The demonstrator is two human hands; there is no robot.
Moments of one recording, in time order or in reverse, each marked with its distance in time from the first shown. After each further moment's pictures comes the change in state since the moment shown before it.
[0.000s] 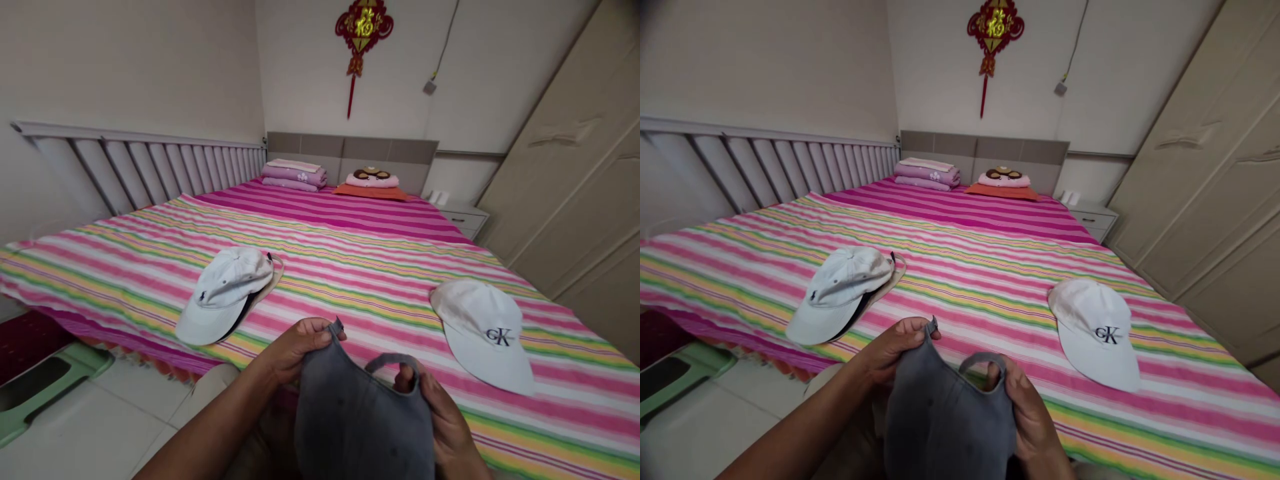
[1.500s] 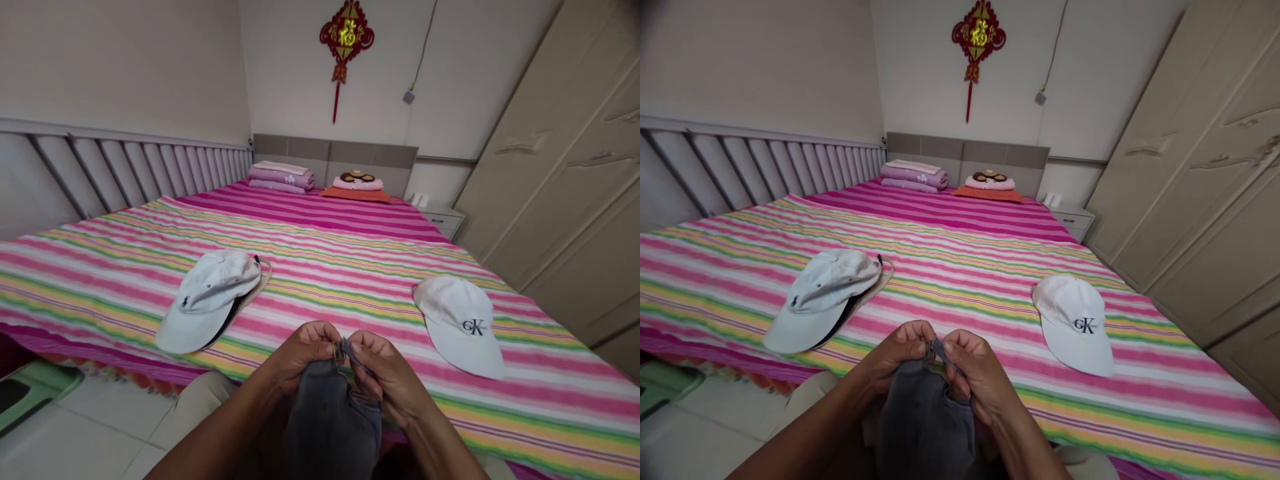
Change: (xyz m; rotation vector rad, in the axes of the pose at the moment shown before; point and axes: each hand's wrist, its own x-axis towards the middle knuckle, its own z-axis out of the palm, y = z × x) left_hand 0.009 -0.015 0.024 -0.094 -0.092 0.044; right_hand 0.023 0.004 0.048 -0.499 -0.141 -0.026
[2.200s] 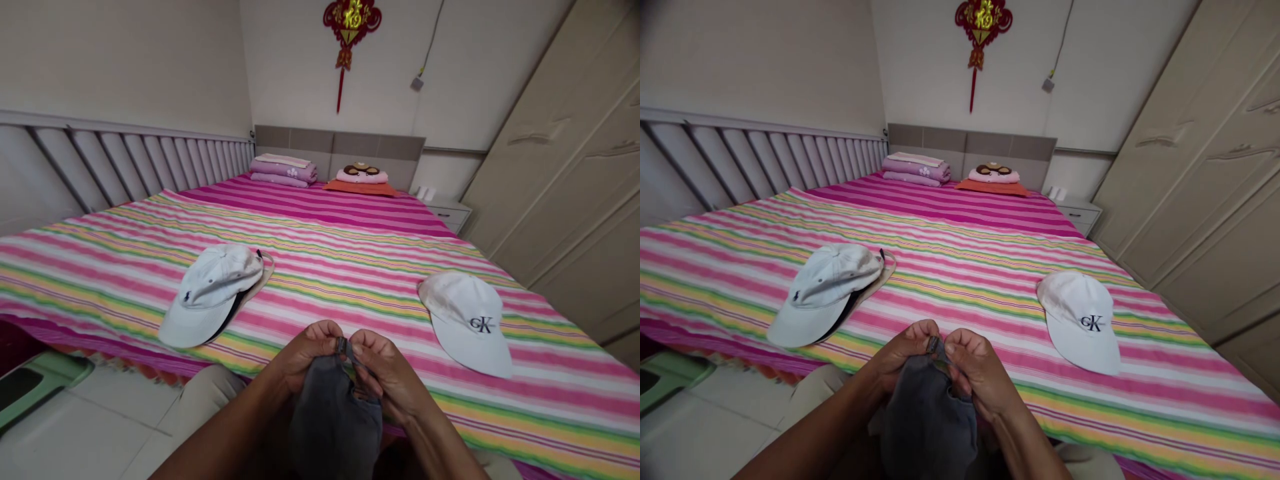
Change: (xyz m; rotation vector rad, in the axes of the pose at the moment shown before) left_hand 0.010 -0.016 -0.017 -0.085 0.004 -0.024; right_hand 0.005 0.010 -0.007 -0.042 0.017 -0.002
